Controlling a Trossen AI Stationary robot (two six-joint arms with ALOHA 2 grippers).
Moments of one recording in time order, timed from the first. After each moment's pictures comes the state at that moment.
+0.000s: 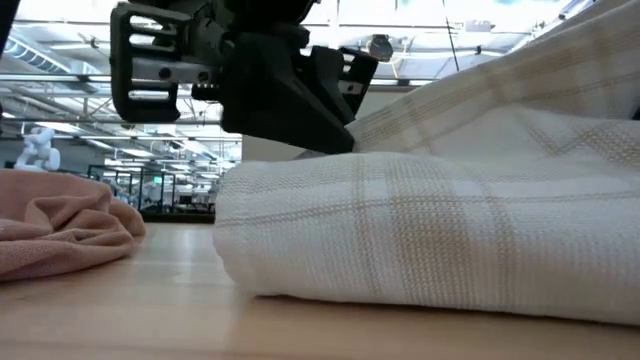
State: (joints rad) left arm -0.27 1.88 1.07 0.14 0.31 0.55; right arm 0.92 2.15 1.64 -1.08 0.75 1.20
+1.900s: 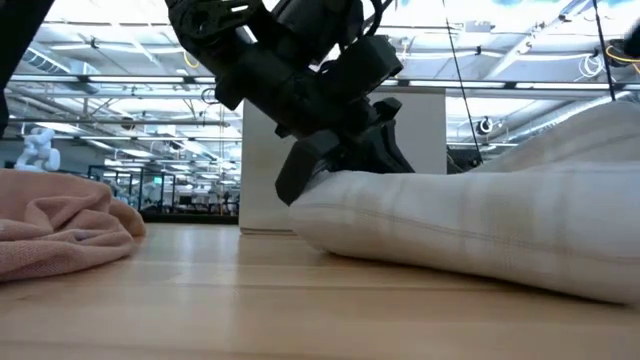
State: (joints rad) left arm -0.13 2.04 1.17 0.26 0.04 0.64; right arm 0.95 2.14 1.72 -1.27 0.86 1.27
